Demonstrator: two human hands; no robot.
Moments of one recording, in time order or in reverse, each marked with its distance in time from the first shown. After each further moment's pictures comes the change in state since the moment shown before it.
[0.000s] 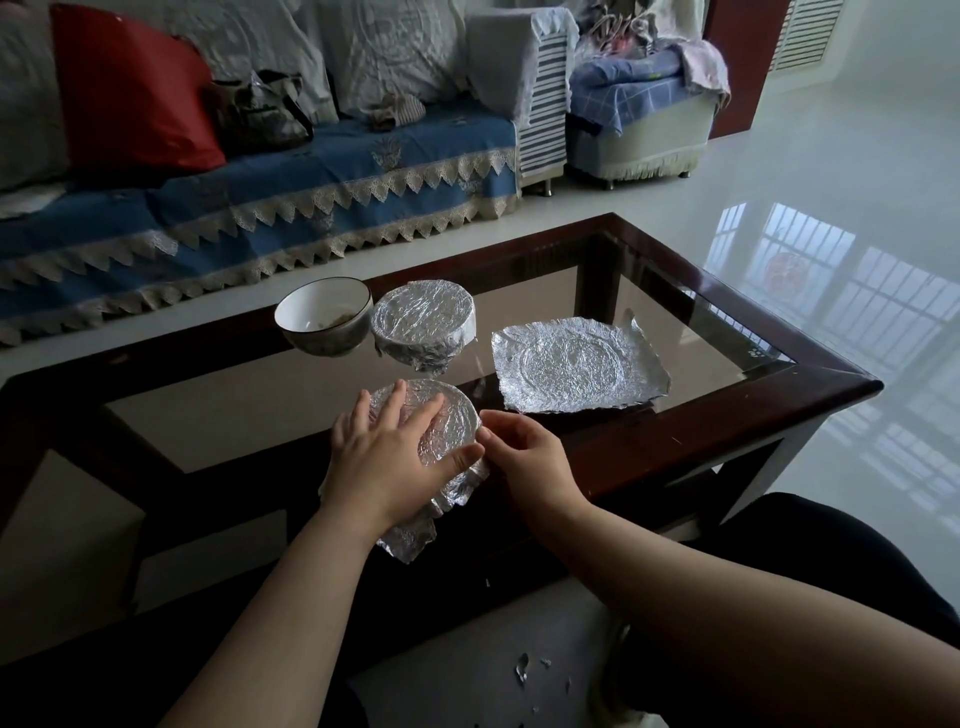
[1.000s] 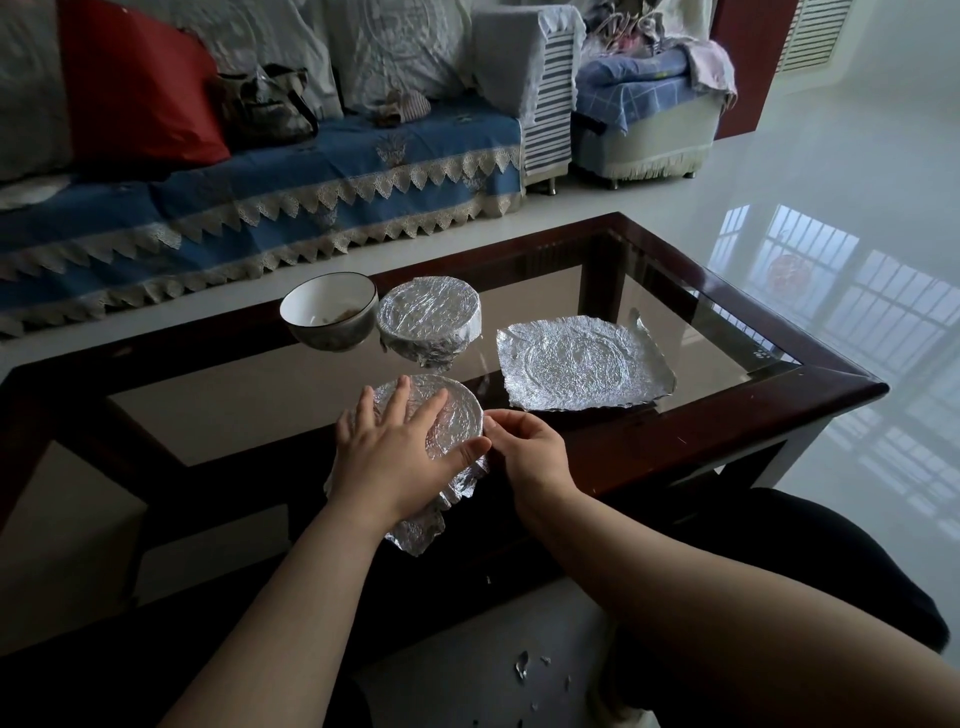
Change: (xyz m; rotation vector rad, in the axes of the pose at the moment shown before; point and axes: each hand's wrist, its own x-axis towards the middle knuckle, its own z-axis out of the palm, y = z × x) left_hand 0.000 0.003 -0.002 0.004 -0.029 -0.030; right_hand 0.005 -0.004 0.016 0.222 0.136 0.186
